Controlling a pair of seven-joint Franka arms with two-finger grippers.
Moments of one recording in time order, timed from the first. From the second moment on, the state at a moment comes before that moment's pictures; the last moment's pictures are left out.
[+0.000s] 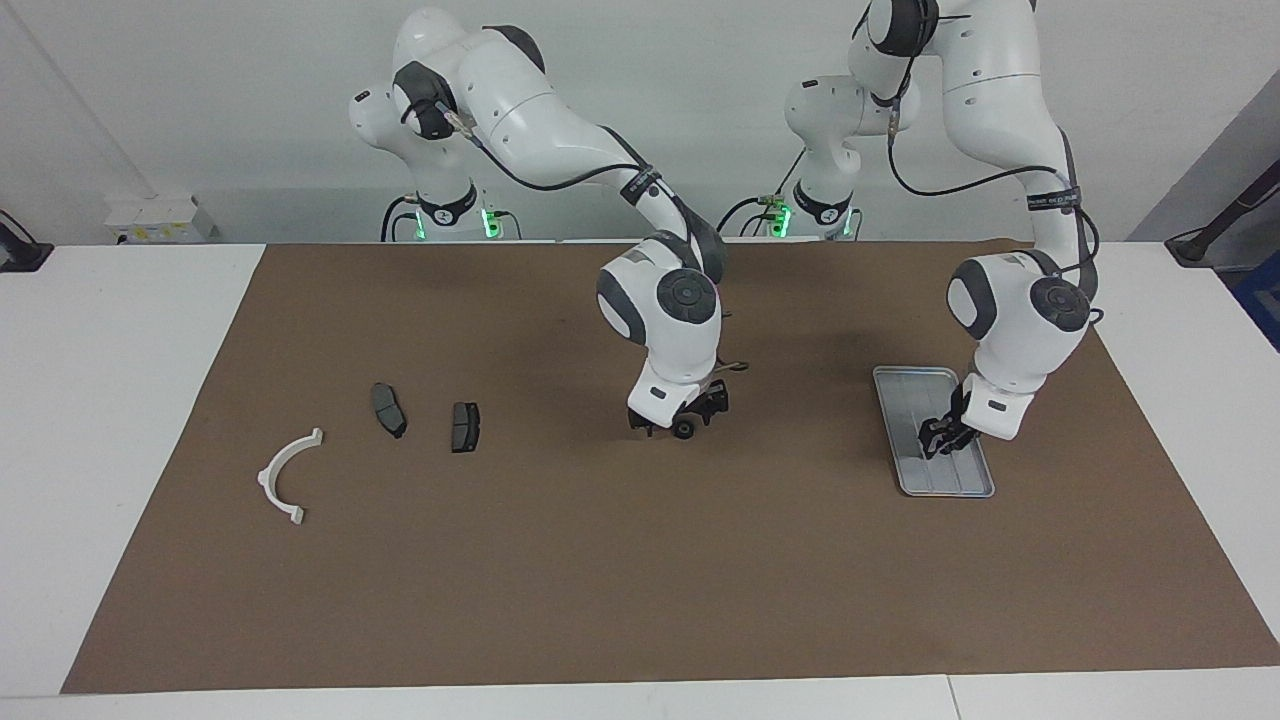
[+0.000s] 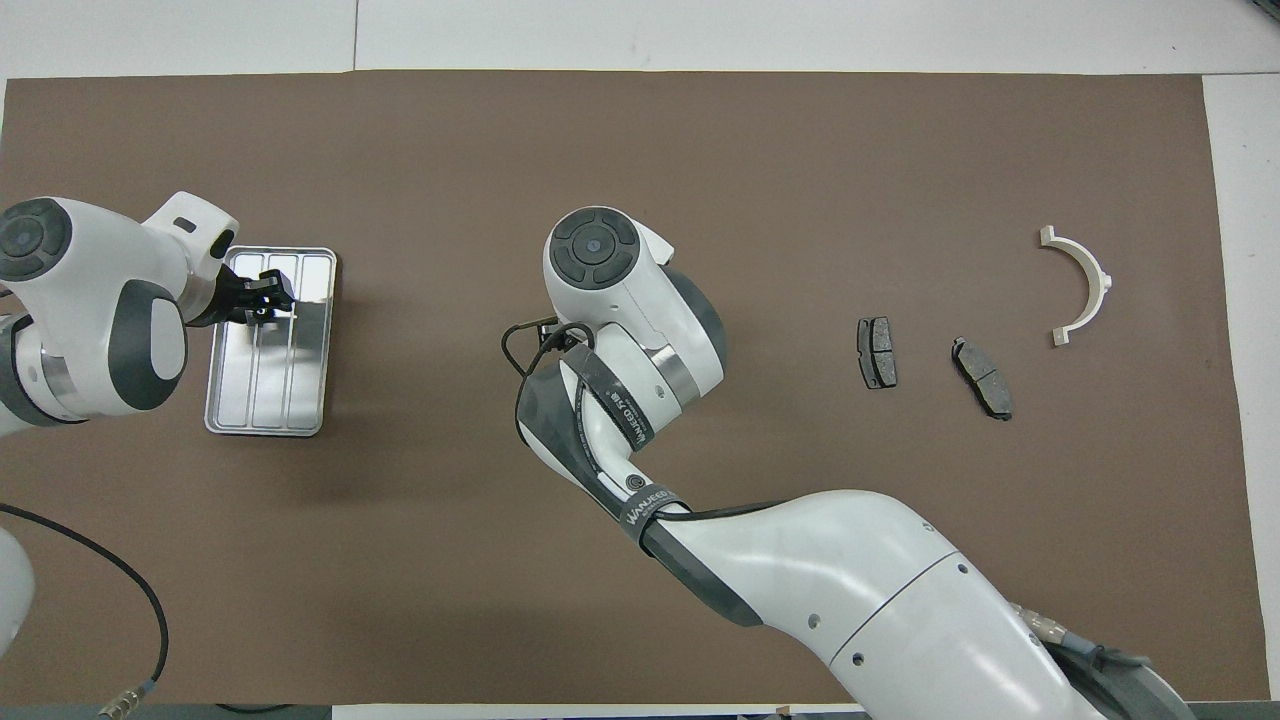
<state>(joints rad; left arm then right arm) -0.02 0.35 0.05 -1.97 -0.02 2.37 -0.16 0.59 0.73 0.06 -1.32 0.01 2.04 0.47</state>
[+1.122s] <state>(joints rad) -0.02 0.35 0.05 -1.98 -0.02 2.39 -0.16 0.60 0.72 0.06 -1.40 0.04 2.13 0.48</state>
